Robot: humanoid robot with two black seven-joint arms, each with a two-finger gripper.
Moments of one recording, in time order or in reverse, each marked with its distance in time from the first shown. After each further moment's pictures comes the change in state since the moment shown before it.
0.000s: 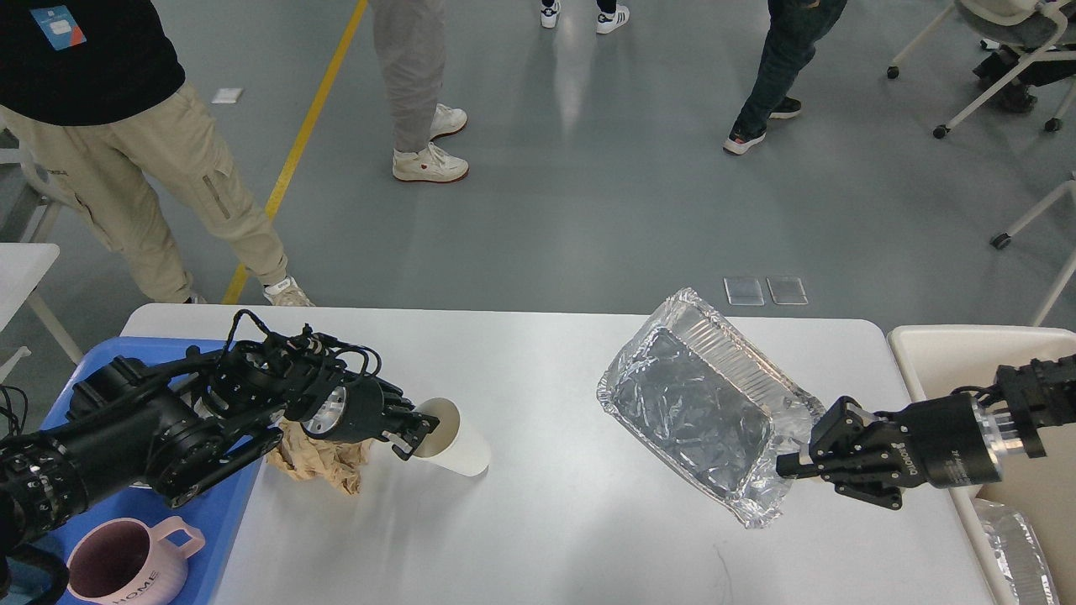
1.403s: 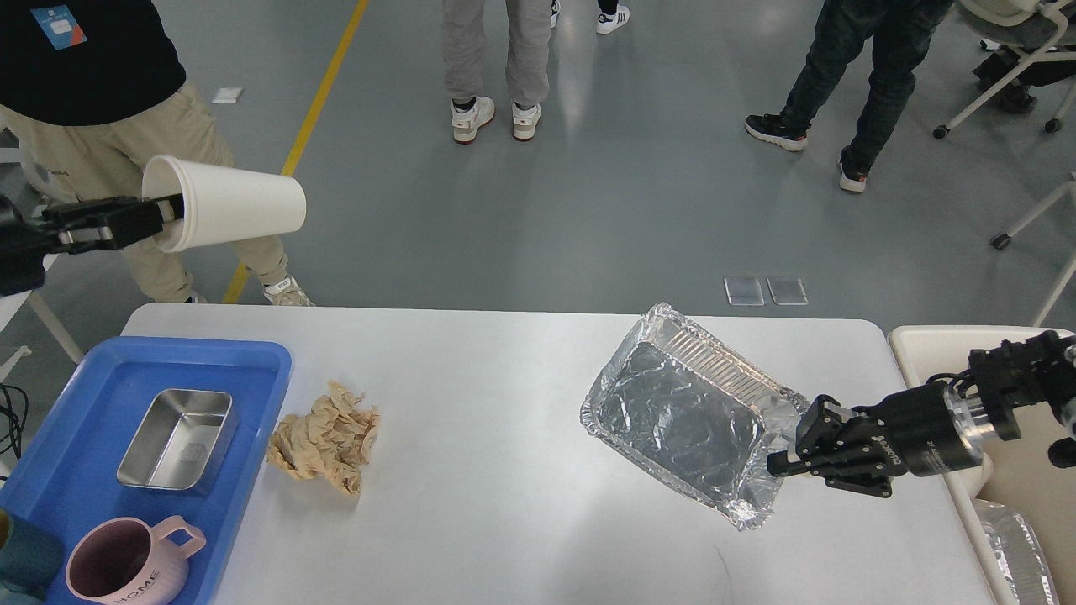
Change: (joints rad) left arm 0.320 0.729 -0.831 -0.489 -0.527 -0.114 -0.102; right arm 0.057 0.054 -0.003 -0.010 -0.033 -0.020 -0.109
